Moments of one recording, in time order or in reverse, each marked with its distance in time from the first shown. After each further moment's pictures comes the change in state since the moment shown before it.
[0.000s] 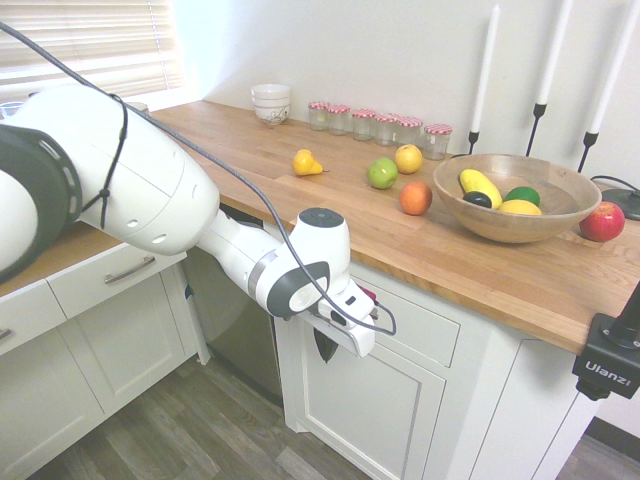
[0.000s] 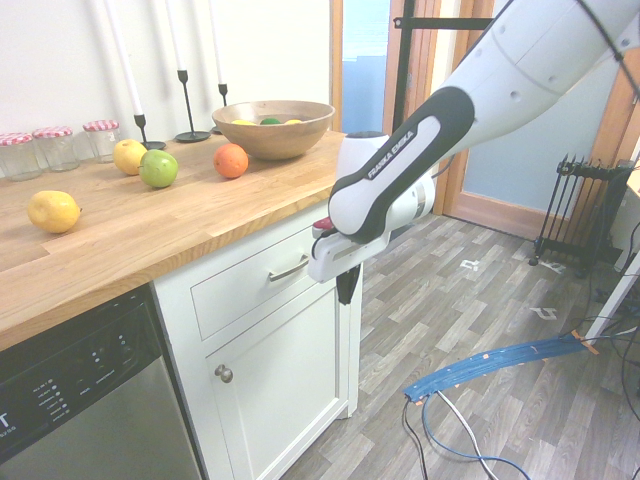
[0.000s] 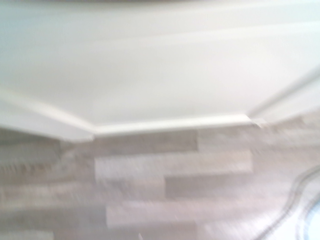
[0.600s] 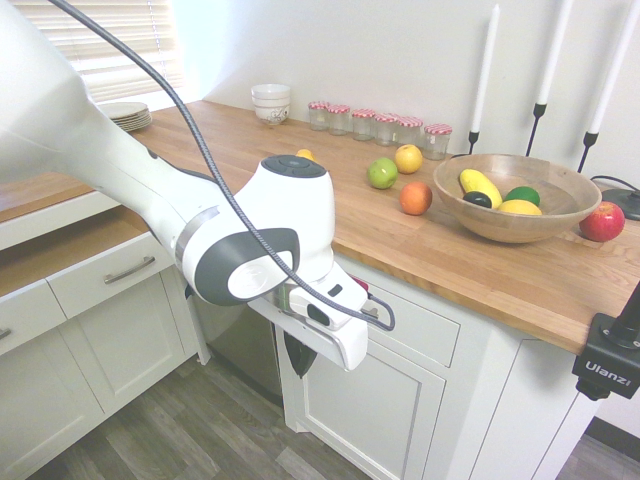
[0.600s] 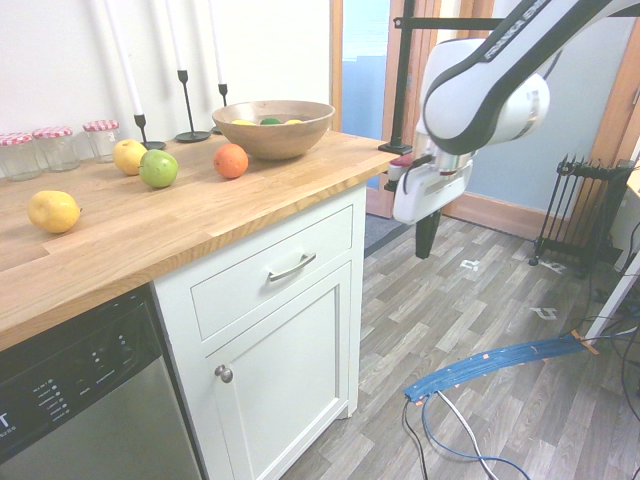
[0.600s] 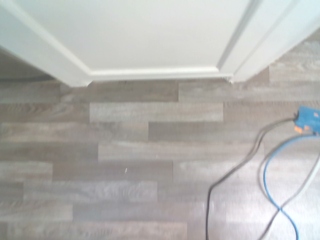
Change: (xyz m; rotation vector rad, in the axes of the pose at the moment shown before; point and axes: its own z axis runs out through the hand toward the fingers) arm -0.043 0.131 -0.132 -0.004 -0.040 -0.042
